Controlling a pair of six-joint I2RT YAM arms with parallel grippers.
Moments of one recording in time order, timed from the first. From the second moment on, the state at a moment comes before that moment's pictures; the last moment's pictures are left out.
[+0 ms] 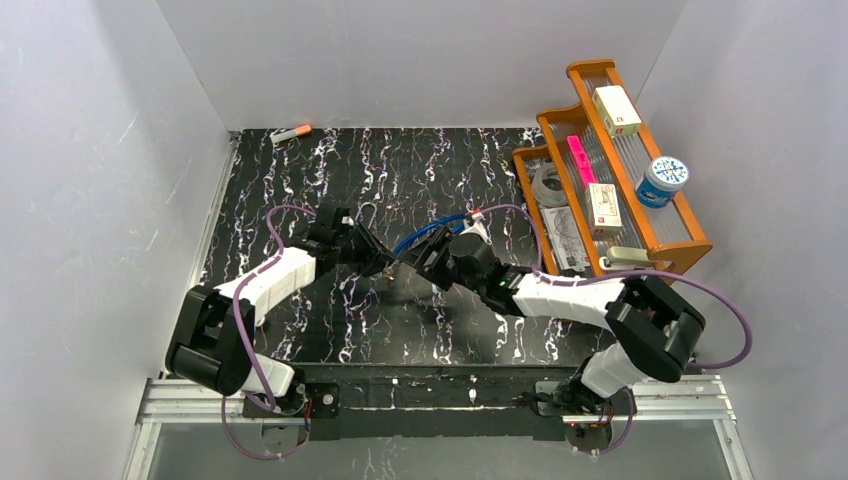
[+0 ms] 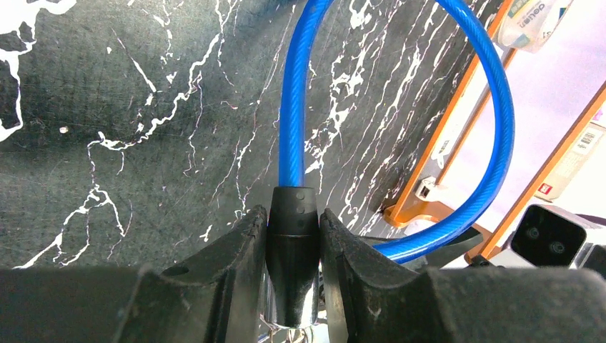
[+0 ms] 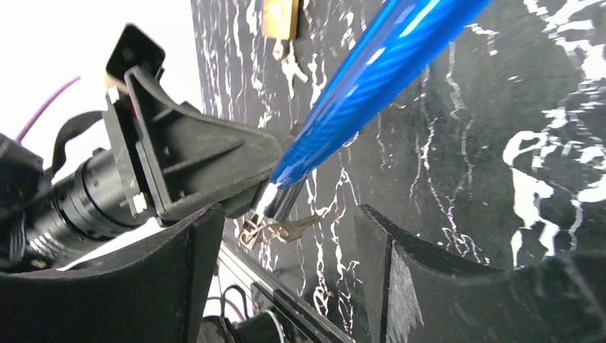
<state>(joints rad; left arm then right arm) -0.37 1.40 0.78 -0.24 0.34 -1.07 0.96 1.51 0.73 0.33 0.11 1.27</state>
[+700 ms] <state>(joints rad) -0.37 1.42 0.74 -0.20 0.37 -1.03 0.83 1.54 0.81 0.19 0.21 1.35</state>
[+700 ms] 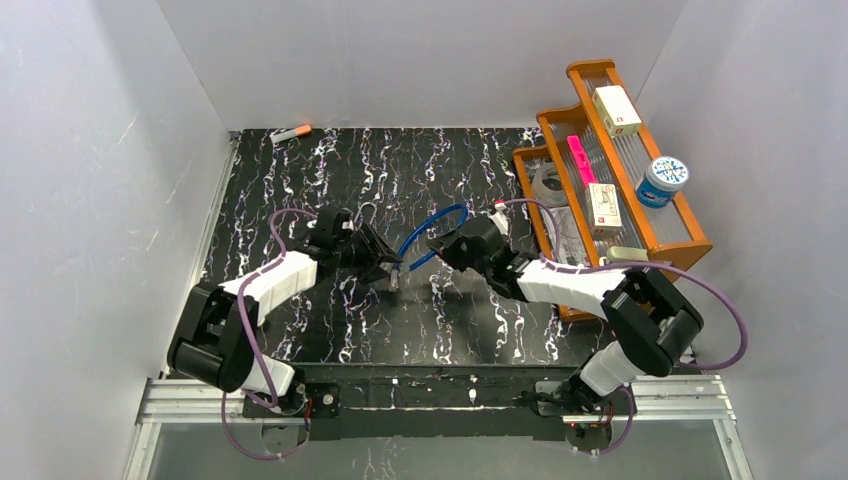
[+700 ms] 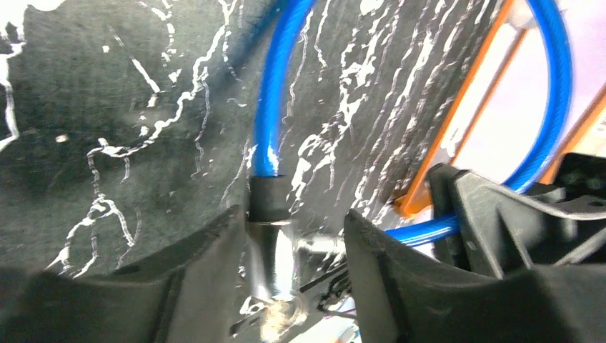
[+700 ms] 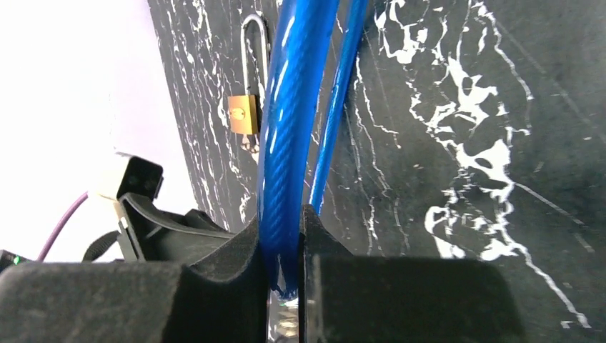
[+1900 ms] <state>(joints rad) -0.36 1.40 0.84 -0.39 0.07 -0.80 0.75 1.11 0.65 0.20 -0.12 0.91</state>
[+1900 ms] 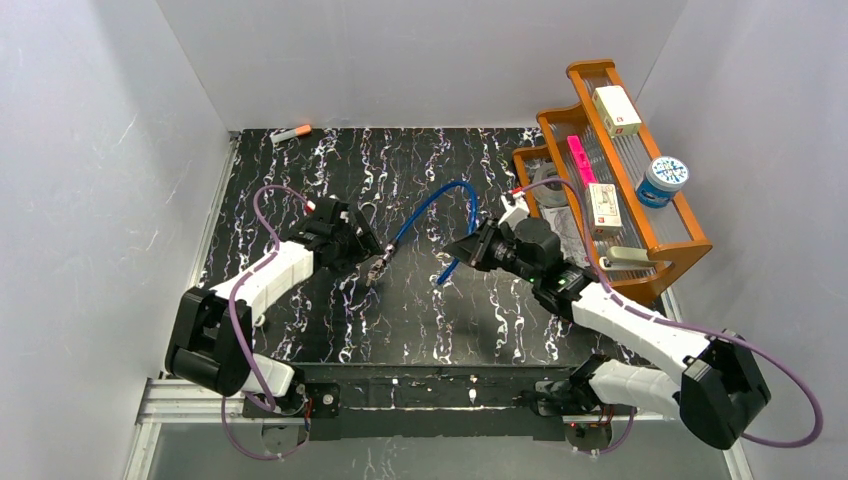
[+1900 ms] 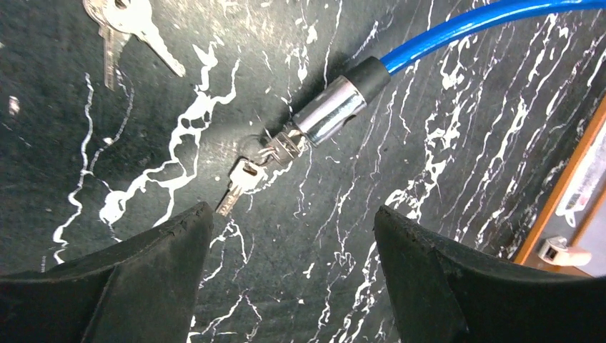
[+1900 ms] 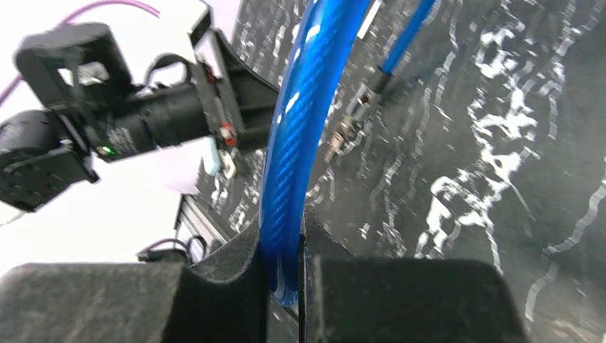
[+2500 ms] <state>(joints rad) -0.34 1.48 0.90 -0.41 -0.04 -0.73 0.52 1.19 0.73 -0.31 -0.29 0.67</state>
